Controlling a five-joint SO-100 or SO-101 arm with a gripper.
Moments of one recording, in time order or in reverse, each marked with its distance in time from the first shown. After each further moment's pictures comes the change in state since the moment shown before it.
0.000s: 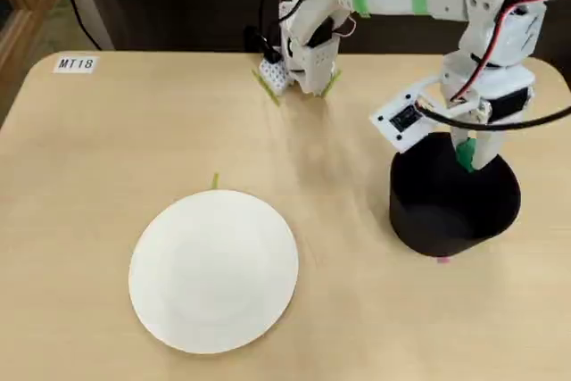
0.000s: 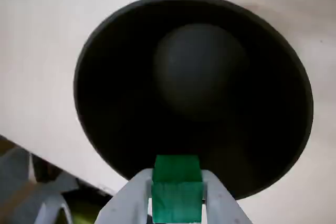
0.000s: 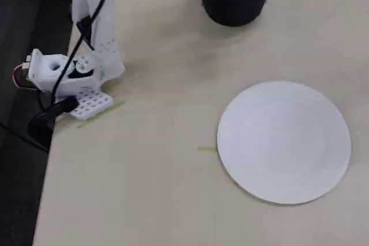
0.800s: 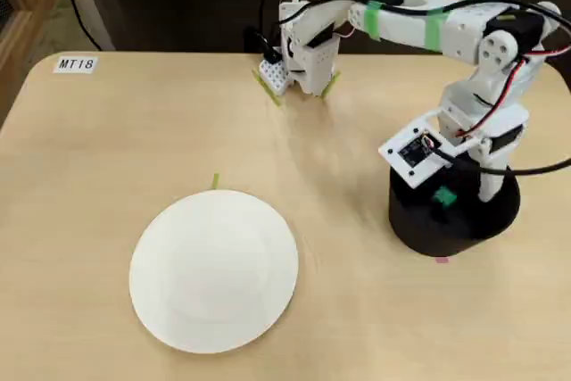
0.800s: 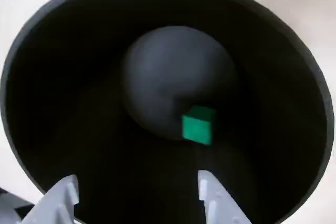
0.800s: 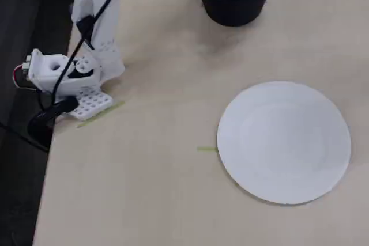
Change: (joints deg) arm -0.3 -6.4 0.2 -0.1 -3.8
